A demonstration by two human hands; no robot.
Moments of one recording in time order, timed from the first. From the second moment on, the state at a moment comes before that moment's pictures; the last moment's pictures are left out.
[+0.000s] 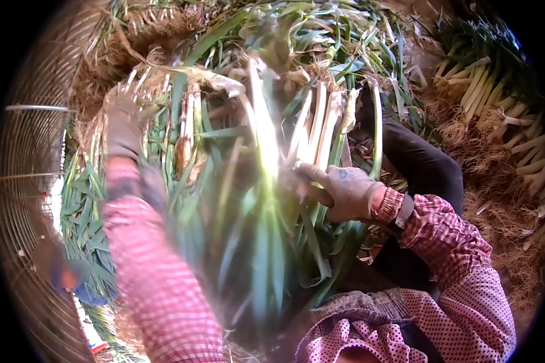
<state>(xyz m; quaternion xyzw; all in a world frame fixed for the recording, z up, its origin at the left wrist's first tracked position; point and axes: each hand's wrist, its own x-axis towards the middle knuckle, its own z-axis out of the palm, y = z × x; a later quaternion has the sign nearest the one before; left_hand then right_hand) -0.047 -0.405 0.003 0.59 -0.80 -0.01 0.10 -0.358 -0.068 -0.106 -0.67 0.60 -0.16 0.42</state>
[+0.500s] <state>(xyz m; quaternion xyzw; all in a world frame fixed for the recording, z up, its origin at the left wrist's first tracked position) -0.021 -0.184 -0.089 0.69 -0.70 -0.15 0.10 -0.345 -0.084 -0.119 -0.60 0.57 -0.29 0.48</state>
